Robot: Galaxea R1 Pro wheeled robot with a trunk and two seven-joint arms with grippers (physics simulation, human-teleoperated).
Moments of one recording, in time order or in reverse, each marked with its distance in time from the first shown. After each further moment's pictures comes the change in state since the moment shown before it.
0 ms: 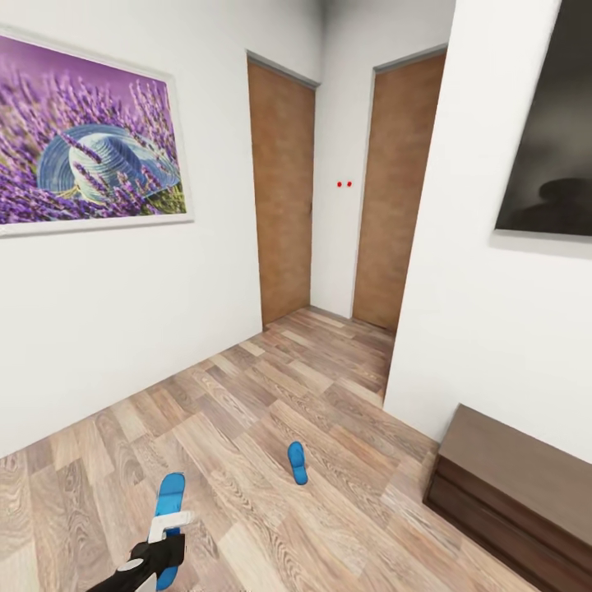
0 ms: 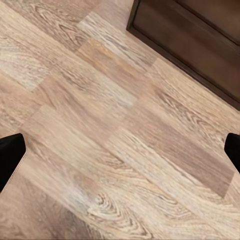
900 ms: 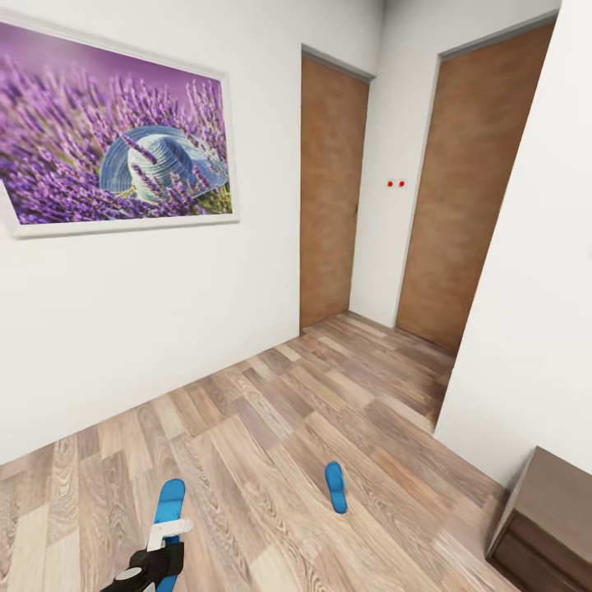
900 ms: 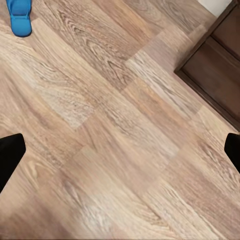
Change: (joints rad) left arm 0.021 -0.001 -0.003 -0.003 -0.005 -0.001 -0.004; right arm 0.000 0.002 0.002 0.001 0.003 0.000 0.000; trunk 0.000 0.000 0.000
